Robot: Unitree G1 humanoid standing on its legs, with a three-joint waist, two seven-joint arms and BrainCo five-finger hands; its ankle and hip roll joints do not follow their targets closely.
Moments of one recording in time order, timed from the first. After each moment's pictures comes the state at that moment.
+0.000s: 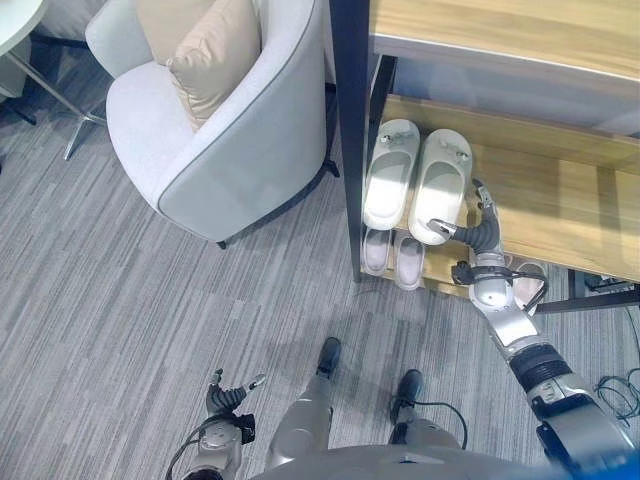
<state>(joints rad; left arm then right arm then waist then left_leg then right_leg) 0.04 0.21 -0.10 1.12 -0.24 -0.26 0.37 -0.38 -0.33 0.26 0.53 0.00 -0.23 -0.50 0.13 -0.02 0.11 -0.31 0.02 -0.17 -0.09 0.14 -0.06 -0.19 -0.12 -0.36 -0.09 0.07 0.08</state>
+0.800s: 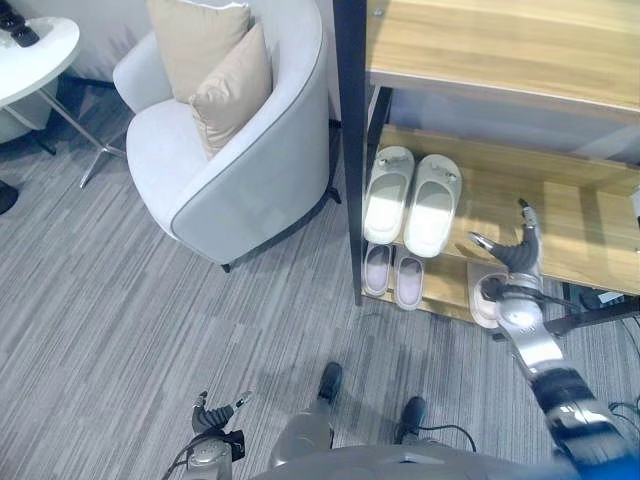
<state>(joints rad) 0.08 0.22 -0.01 1.15 -0.23 -0.24 0.38 -0.11 -0.46 0.09 0.34 -0.15 -0.22 -0.59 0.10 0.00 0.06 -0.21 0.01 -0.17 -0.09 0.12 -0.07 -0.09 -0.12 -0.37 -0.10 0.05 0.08</state>
